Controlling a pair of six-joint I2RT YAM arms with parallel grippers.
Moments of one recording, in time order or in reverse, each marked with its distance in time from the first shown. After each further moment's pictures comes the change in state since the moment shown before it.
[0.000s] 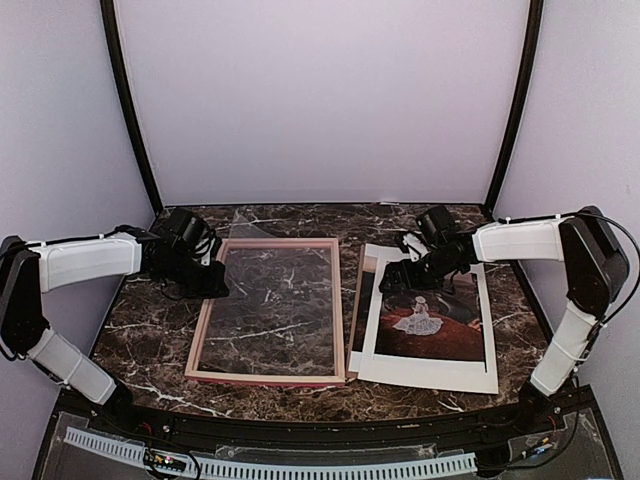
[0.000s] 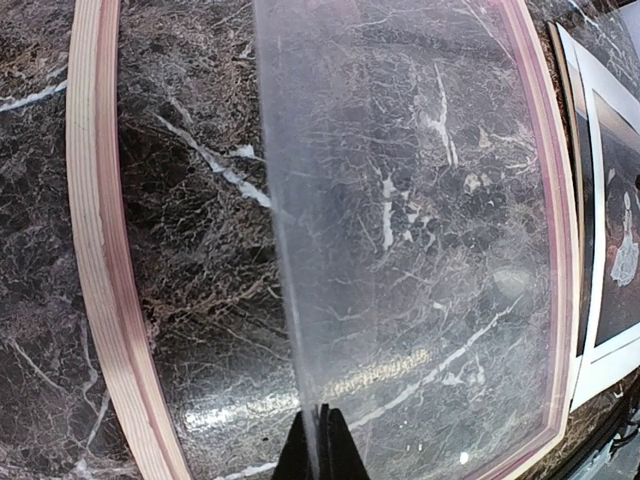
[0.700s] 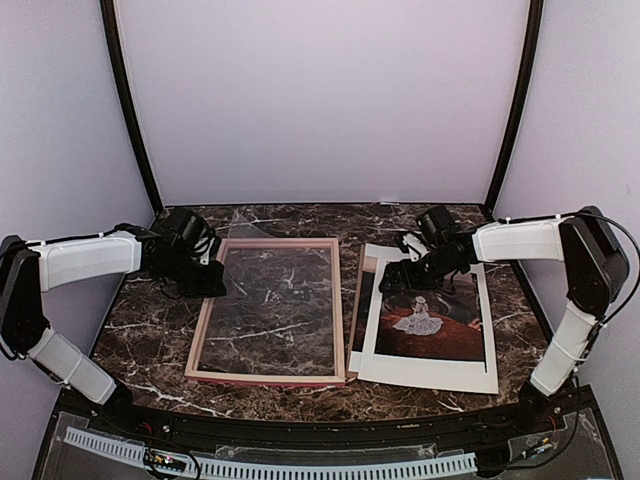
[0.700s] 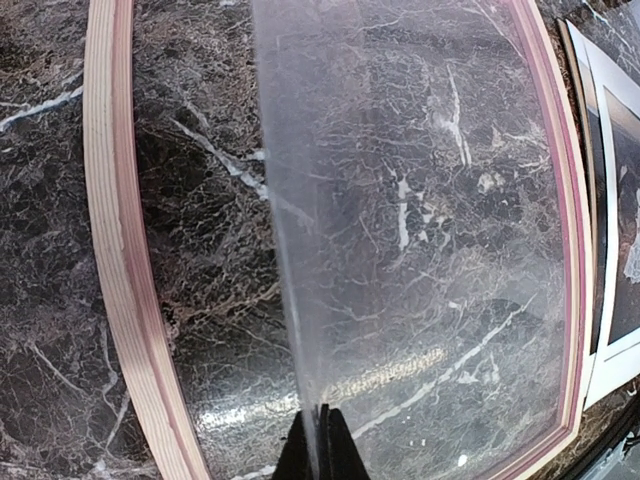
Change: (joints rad) left arm 0.005 0.003 0.013 -0.023 -0.031 0.034; right arm 0.000 0.000 0.000 0.000 -0.004 0.000
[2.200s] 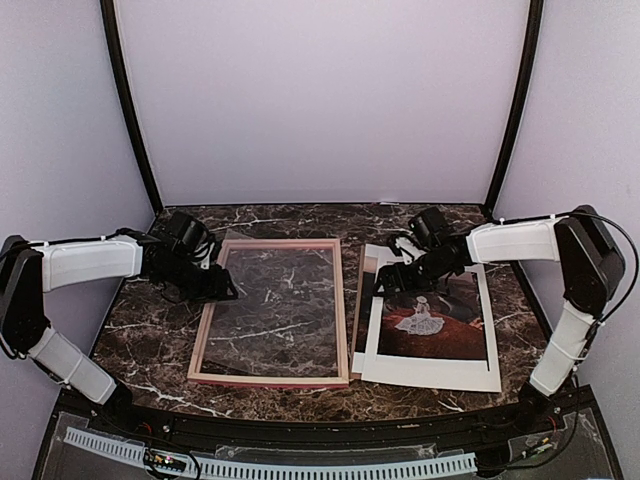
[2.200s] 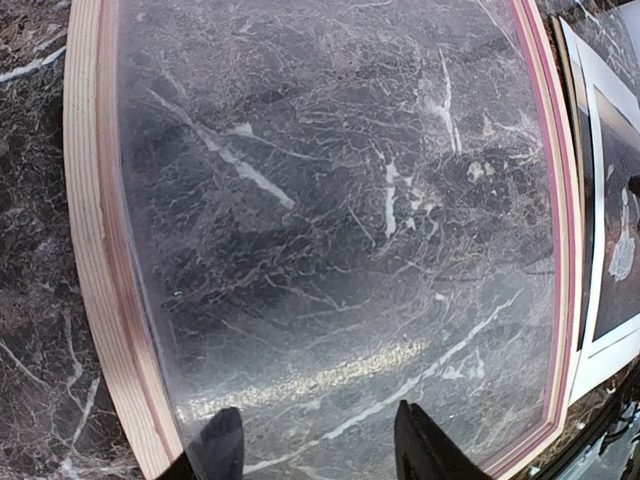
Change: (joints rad) left arm 0.001 0.005 -0.039 0.041 0.074 -0.049; right arm 0.043 0.019 0.014 0.000 -0.011 0.002
